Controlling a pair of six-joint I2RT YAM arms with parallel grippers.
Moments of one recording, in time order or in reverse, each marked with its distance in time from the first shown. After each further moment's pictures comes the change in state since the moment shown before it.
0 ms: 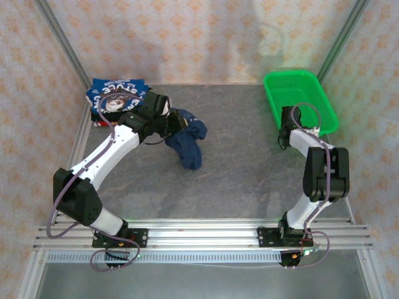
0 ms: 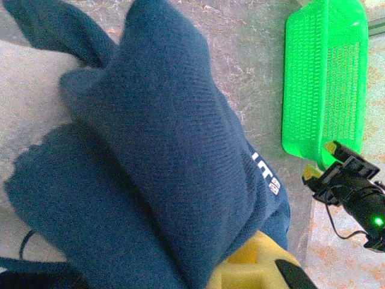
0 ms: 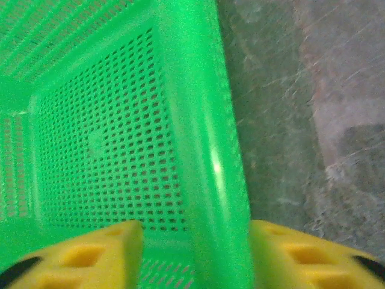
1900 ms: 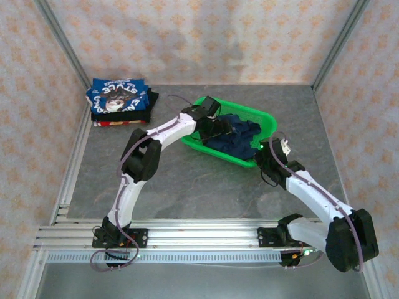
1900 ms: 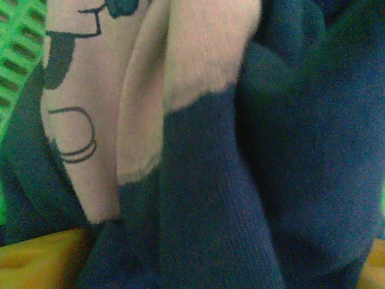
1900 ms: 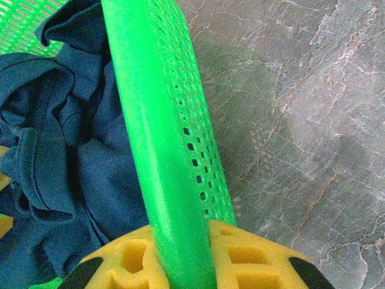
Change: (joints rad) left arm -0.192 0.763 0.545 -0.006 -0.019 -0.069; right arm 0.398 -0.616 -0.421 -0.127 -0.235 -0.420
